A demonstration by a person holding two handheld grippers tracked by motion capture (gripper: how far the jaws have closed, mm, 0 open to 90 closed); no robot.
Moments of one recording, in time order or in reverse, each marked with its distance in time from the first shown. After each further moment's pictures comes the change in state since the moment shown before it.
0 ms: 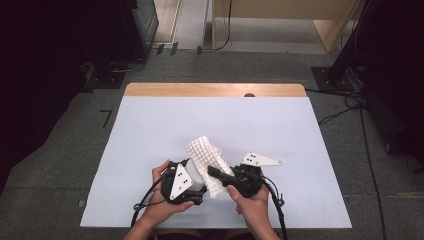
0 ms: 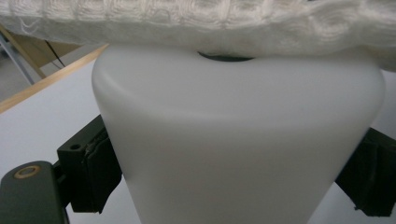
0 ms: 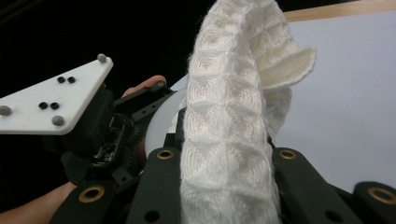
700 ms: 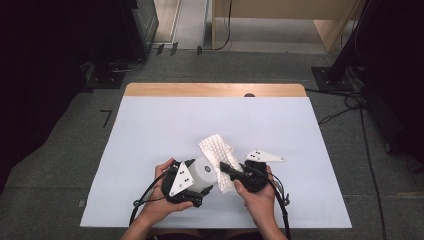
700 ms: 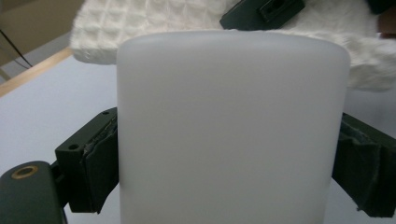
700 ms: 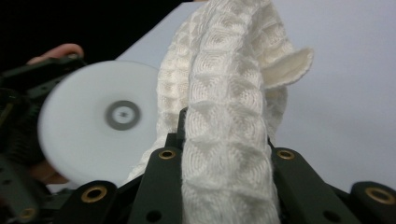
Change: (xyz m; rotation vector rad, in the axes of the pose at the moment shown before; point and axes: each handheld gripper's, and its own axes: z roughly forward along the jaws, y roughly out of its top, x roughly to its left) left arm 0.004 0.008 0.000 0.033 -0.108 0.013; right arm -0.024 -0.002 -0.004 0.084 -0.237 -0.020
